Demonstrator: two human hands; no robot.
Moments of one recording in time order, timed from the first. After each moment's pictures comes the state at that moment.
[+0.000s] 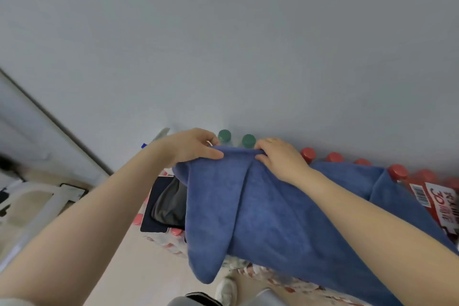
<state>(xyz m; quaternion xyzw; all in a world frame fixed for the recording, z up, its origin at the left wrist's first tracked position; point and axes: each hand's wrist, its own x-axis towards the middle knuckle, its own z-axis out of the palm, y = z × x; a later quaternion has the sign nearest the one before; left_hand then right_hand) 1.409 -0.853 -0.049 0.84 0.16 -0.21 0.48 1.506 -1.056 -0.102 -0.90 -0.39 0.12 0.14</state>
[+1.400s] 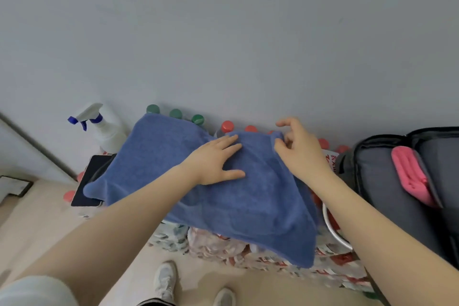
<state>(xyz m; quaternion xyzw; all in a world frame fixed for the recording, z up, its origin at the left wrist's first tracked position) 1.421 -1.067 -0.104 0.98 -0.09 -0.07 0.16 1.476 -1.258 -0.036 -0.90 -0.22 0.04 0.36</state>
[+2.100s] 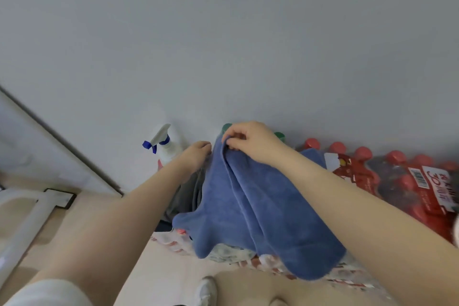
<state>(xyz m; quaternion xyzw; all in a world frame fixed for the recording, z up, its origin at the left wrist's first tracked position) 1.414 -0.843 -0.148 0.75 0.32 -0.13 0.57 1.467 -0.993 -0.061 -0.84 -0.33 0.23 0.37</state>
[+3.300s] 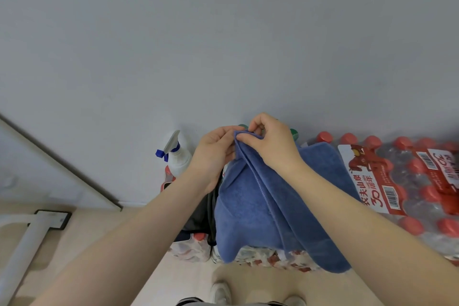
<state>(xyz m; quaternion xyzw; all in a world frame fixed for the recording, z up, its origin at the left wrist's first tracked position) 1.382 -0.857 -0.077 0.55 0.17 0.00 0.81 1.437 -0.971 -0.067 -0.87 -0.20 0.02 0.46</state>
